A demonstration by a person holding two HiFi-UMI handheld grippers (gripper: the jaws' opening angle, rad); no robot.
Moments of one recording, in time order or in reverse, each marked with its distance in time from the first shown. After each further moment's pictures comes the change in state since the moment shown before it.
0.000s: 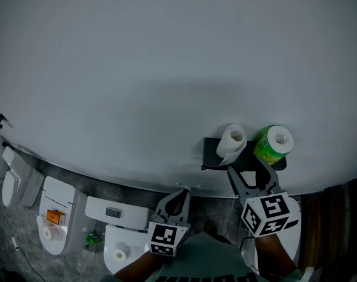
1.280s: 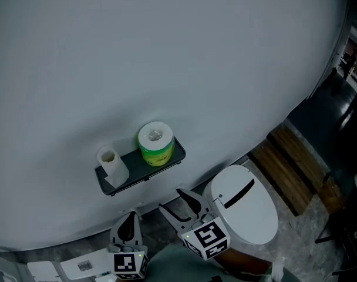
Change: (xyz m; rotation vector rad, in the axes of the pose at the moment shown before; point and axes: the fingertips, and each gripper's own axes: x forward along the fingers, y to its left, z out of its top) left arm 0.029 -0.095 0.010 0.171 -0.017 -0.274; right arm -0.095 -0.026 -0.086 0.129 -0.016 -0.174
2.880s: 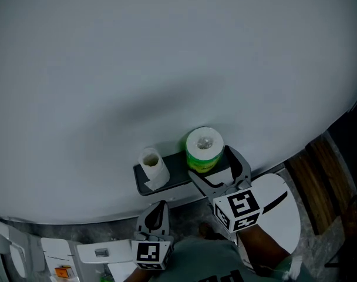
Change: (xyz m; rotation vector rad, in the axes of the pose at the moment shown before) left arm 0.037 0.025 0.016 -0.021 0.020 0.082; right arm 0.081 -0.068 0.091 -0.096 -0.141 -0.023
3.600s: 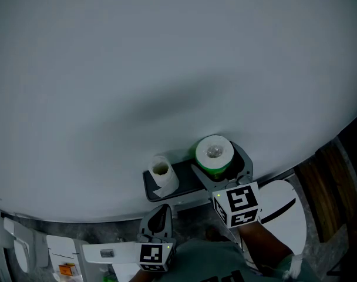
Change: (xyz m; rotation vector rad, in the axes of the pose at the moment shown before) left arm 0.006 0.022 -0.006 -0.005 0.024 0.069; right arm 0.041 -0.008 0.010 -0.023 0.002 -0.015
